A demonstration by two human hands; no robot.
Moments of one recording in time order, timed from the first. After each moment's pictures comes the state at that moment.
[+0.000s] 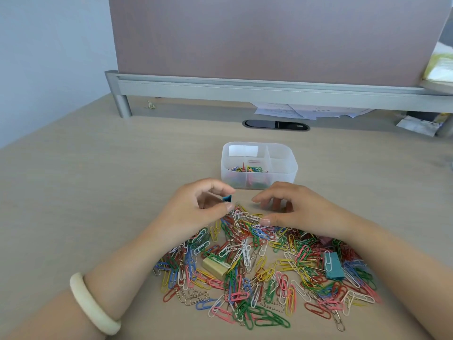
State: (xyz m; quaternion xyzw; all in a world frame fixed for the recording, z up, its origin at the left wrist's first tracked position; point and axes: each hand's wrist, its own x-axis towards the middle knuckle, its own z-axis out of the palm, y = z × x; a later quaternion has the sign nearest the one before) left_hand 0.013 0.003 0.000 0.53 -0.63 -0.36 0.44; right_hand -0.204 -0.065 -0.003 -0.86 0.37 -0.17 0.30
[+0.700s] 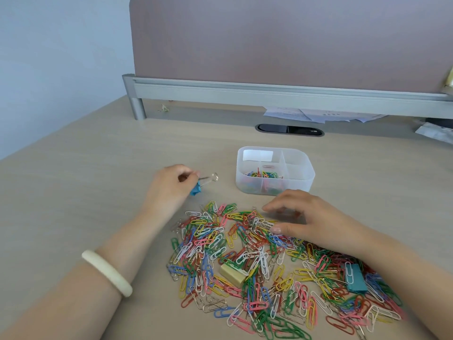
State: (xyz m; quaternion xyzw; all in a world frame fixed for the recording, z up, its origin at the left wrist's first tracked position) left_hand 0.073 -0.041 -0.008 0.70 -0.56 -0.13 0.42; right_hand -0.195 -0.059 -0.005 -0.88 0.34 -0.18 0.27
